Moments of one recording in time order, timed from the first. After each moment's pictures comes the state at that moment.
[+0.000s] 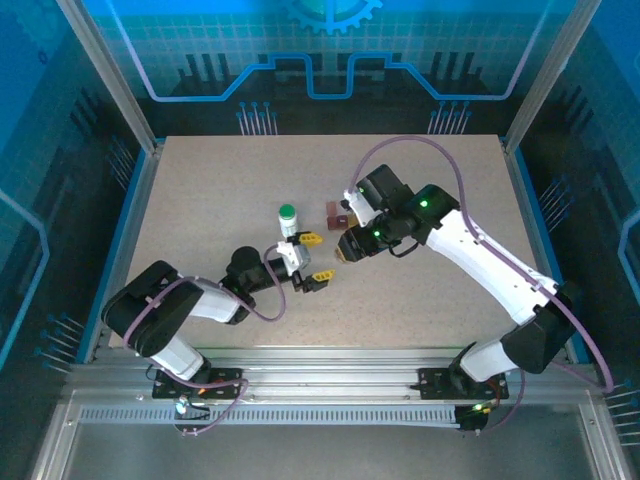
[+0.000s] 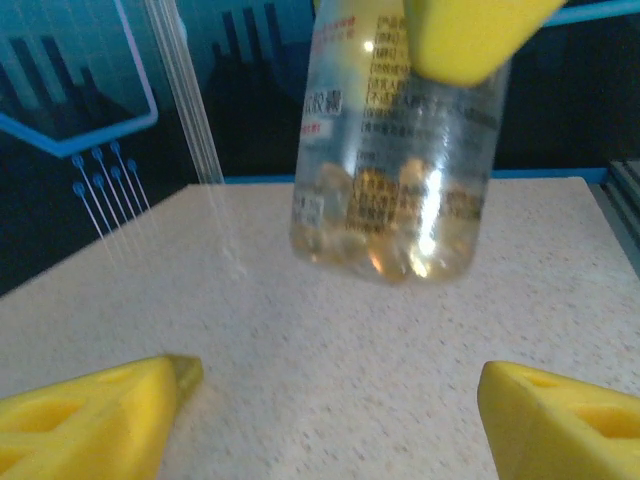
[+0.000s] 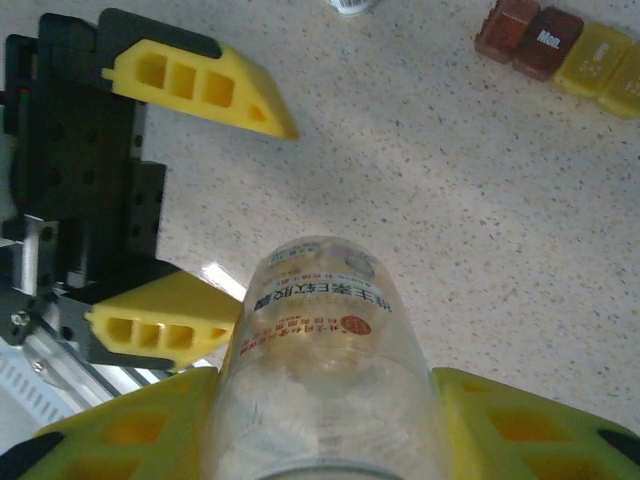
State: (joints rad) left arm -0.56 1.59 0.36 1.25 0.58 0.17; right arm 0.69 1.46 1.50 -1.11 -0.17 0.21
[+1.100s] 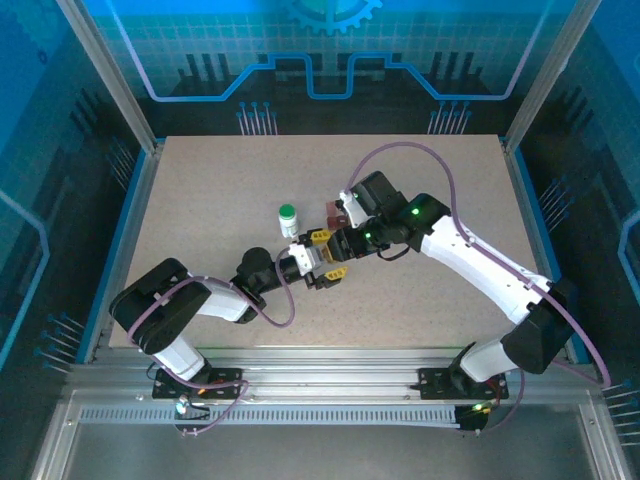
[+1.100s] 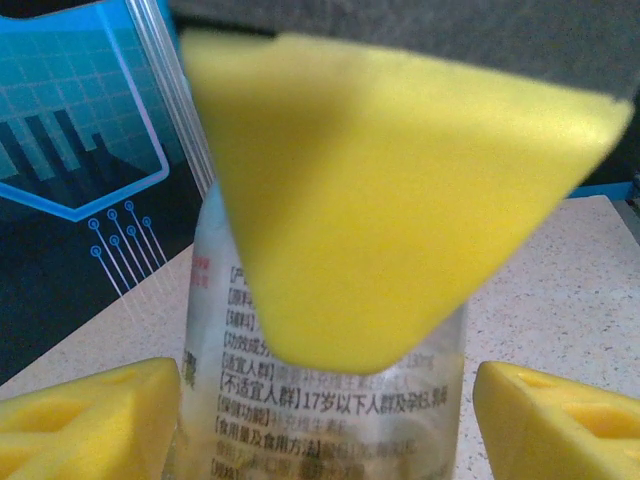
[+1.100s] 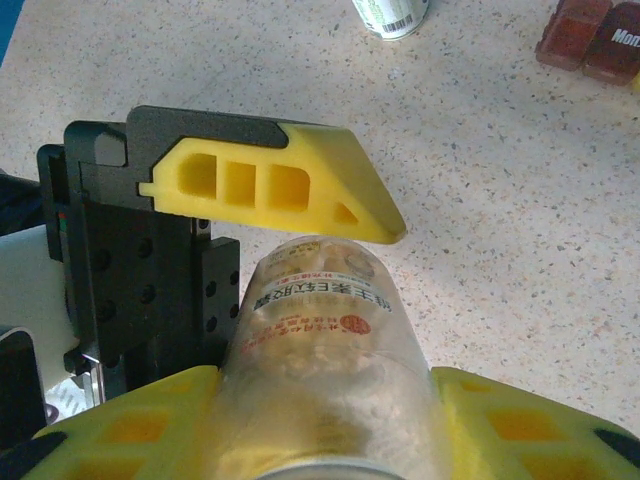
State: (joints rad) left arm -0.65 1.62 0.42 1.29 0.48 0.22; right arm 0.71 1.46 1.41 -0.95 -0.23 0.34
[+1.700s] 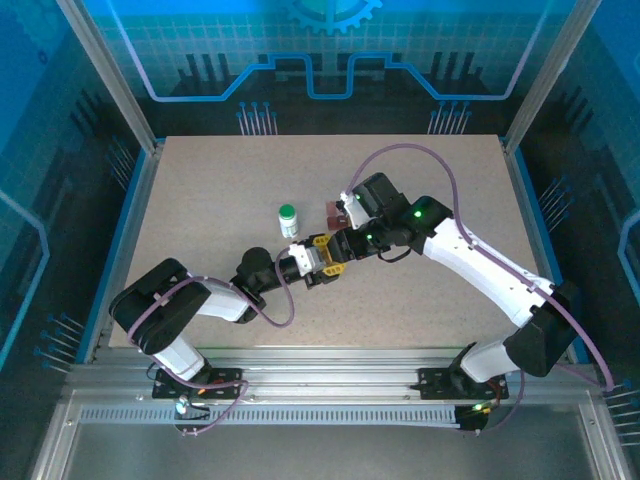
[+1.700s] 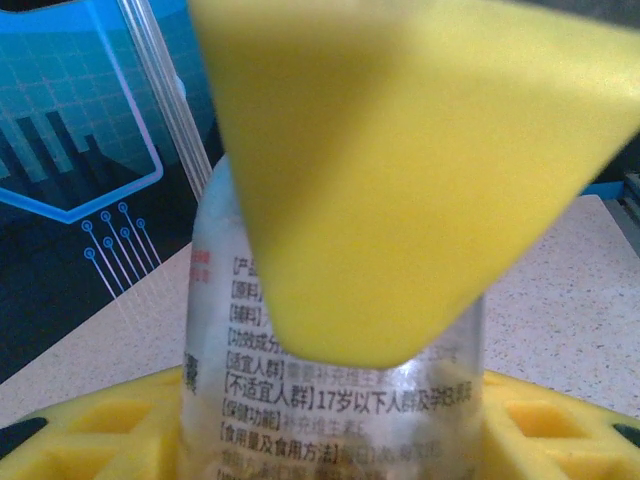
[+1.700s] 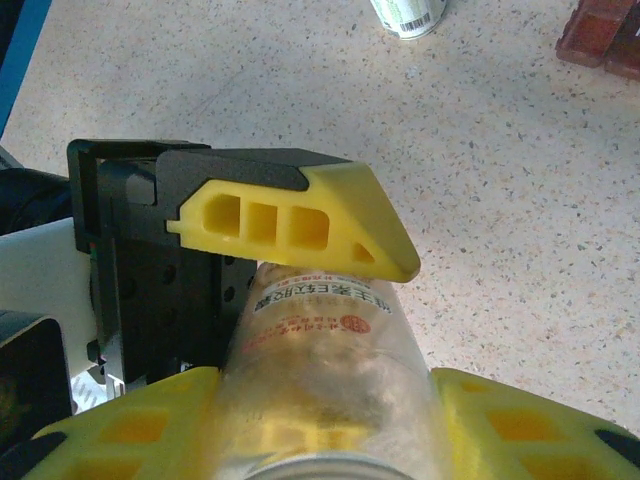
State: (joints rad) left arm -0.65 1.62 0.42 1.29 0.50 0.22; right arm 0.71 1.45 1.38 -0.93 -0.26 0.35
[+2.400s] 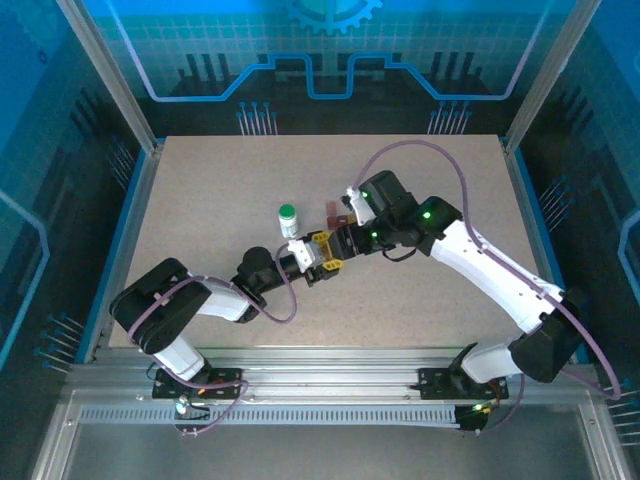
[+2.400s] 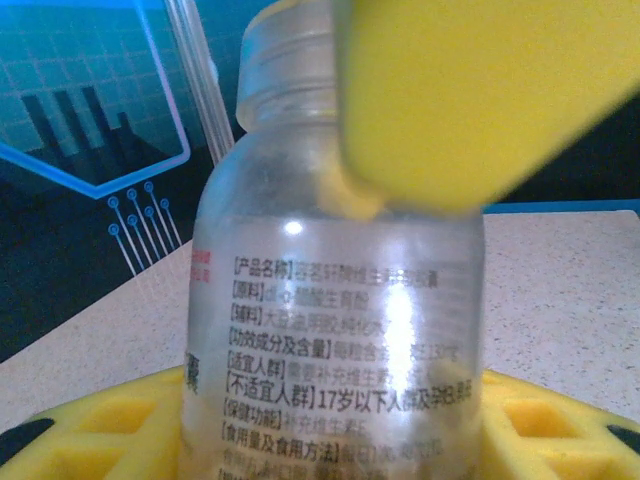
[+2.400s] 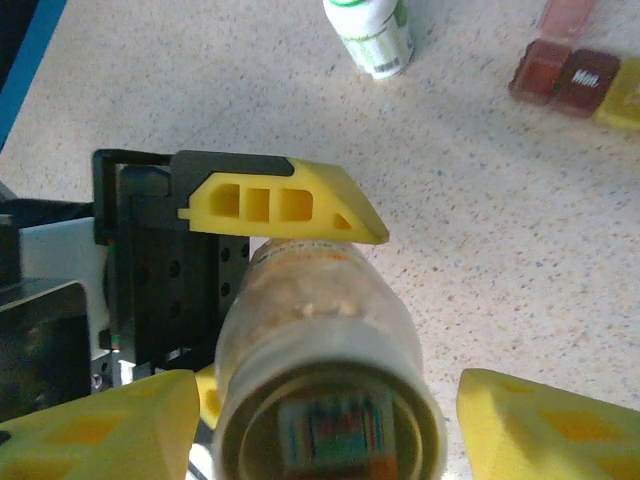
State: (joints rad) left arm -0.65 1.63 0.43 1.28 0.41 0.16; right arm 0.70 1.39 1.39 -0.93 -0.20 0.35
